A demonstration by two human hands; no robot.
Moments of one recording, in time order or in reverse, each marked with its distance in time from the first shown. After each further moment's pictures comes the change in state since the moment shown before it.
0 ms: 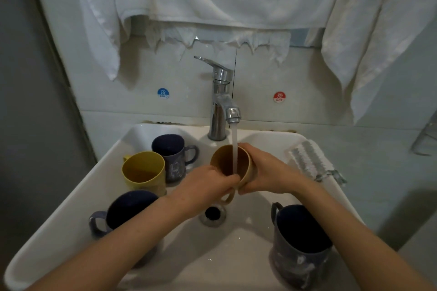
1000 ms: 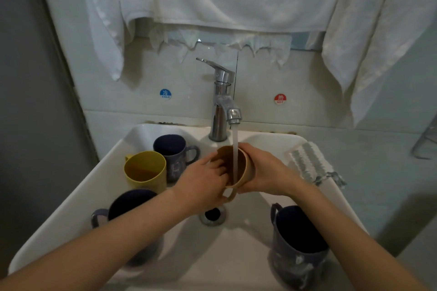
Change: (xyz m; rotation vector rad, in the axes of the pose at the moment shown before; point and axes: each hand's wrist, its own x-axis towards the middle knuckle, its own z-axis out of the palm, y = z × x) left_hand 0.004 -0.004 -0.005 0.300 -0.110 0.047; right_hand 0.002 -0.001 0.004 -0.097 0.056 0.007
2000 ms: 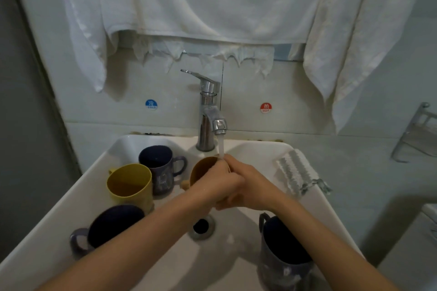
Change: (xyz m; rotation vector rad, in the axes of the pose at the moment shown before) left_hand 0.065 0.054 0.003 -0.233 -0.751 -0.464; right_hand -0.006 -0.012 0.005 0.155 0.014 0.020
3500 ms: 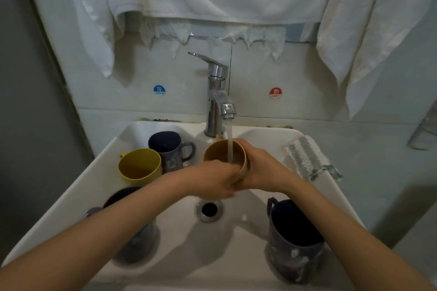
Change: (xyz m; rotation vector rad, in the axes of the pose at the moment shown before) left_hand -0.051 -0.056 -0.014 -0.218 0.322 0.537; right_hand 0.000 0.011 -0.006 -0.037 -0.006 -0.060
